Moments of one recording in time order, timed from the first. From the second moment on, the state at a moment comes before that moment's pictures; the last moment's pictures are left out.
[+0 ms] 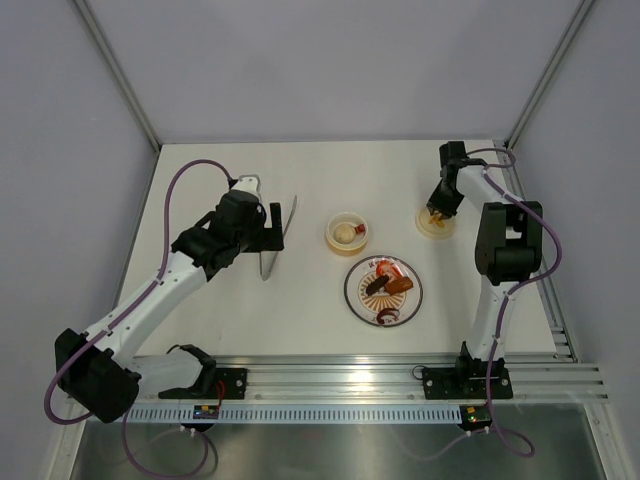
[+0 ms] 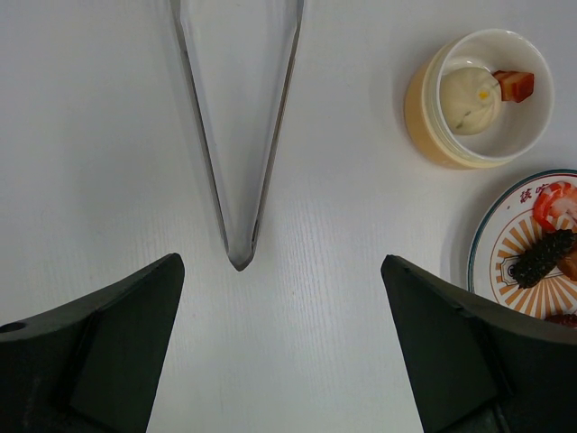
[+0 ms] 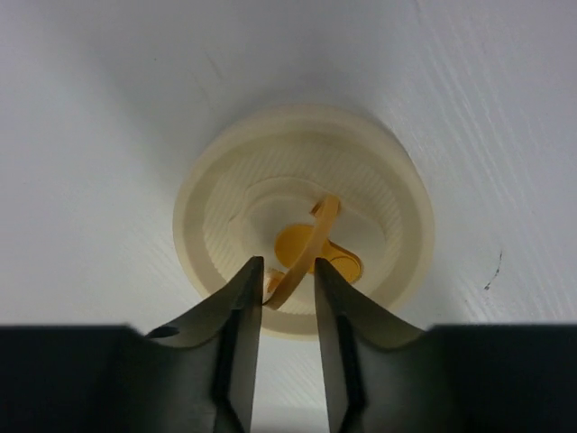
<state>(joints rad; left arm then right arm) -0.54 1.17 1.04 -0.62 -0.23 -0.43 0.04 2.08 1.61 -0.72 0.16 0.61</state>
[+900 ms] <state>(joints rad) -0.54 1.20 1.04 -0.65 -0.29 -0.45 0.36 1.94 1.82 -0.86 0.24 0.46</state>
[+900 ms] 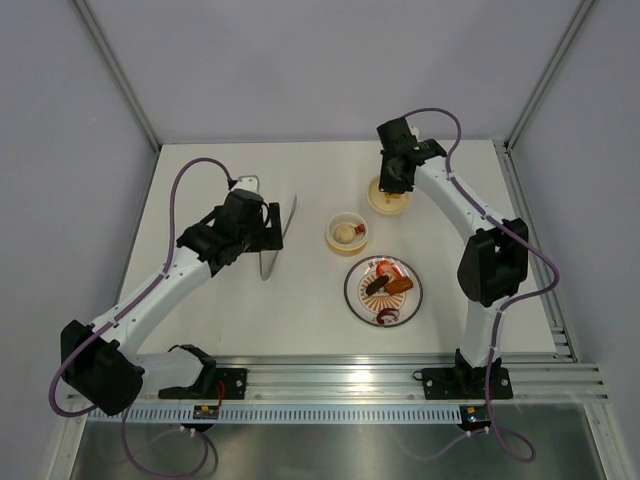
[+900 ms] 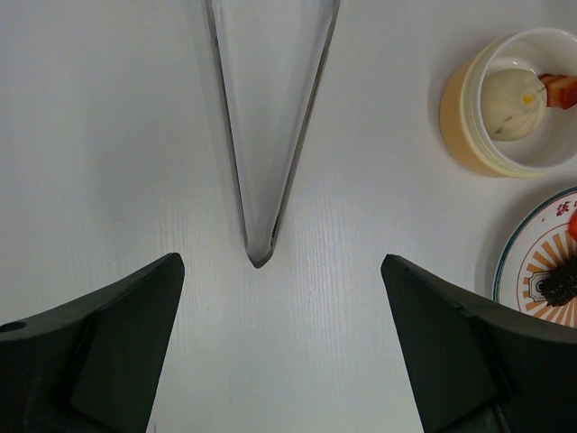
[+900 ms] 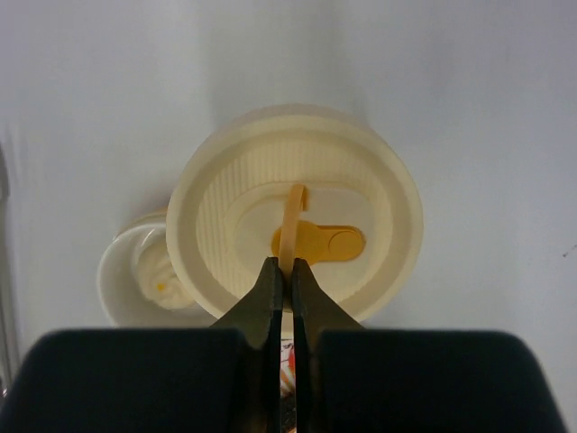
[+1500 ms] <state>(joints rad) -0.53 1.20 1.09 -0.66 -0.31 -0.47 0.61 2.11 1.99 -0.97 0.19 0.46</state>
